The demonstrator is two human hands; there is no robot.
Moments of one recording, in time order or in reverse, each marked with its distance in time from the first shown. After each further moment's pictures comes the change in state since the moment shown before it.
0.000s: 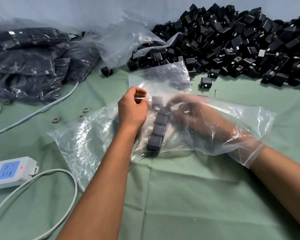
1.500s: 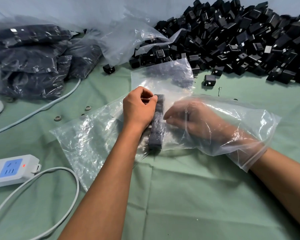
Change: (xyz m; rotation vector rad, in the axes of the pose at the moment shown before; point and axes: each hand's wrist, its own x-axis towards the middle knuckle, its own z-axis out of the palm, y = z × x) left_hand -0.001 0.000 0.007 0.118 0.003 0.045; right_hand -0.015 -0.007 0.008 -0.007 -0.123 -0.192
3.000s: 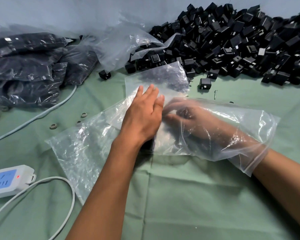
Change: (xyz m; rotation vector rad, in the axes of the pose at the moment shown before) left_hand -0.014 0.028 -0.011 0.292 -0.388 0.221; right_hand 0.013 0.013 -0.008 0.204 0.005 0.091
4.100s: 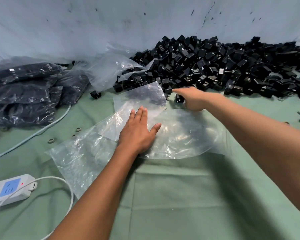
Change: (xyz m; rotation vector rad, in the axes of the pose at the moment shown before) left_hand -0.013 0.012 0.019 0.348 -0.193 -0.067; right_hand 0.039 0.020 -0.112 -0.895 -0.097 0.335
